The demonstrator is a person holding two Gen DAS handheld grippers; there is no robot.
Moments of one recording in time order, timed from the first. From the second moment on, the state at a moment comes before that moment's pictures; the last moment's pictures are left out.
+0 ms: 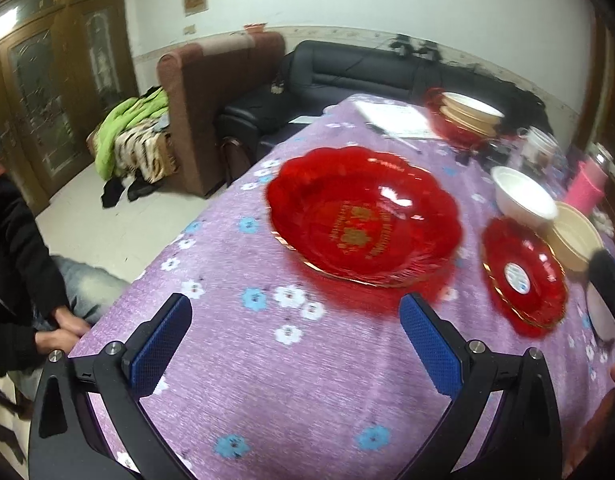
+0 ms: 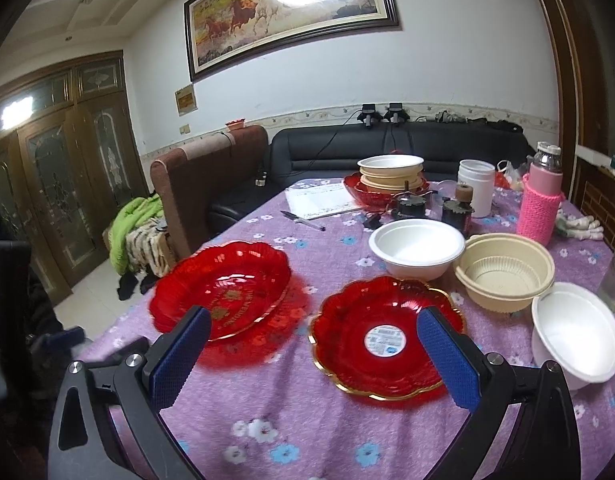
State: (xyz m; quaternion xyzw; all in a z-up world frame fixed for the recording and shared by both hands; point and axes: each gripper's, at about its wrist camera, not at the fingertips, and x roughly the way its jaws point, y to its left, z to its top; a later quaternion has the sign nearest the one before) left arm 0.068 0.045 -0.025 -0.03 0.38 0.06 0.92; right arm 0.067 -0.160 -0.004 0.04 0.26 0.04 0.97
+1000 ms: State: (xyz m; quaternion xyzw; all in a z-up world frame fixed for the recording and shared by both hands) left arm 0.085 0.075 -0.022 -0.05 0.37 0.14 0.92; right arm 0.169 -0.119 -0.020 0.20 0.32 0.12 0.92
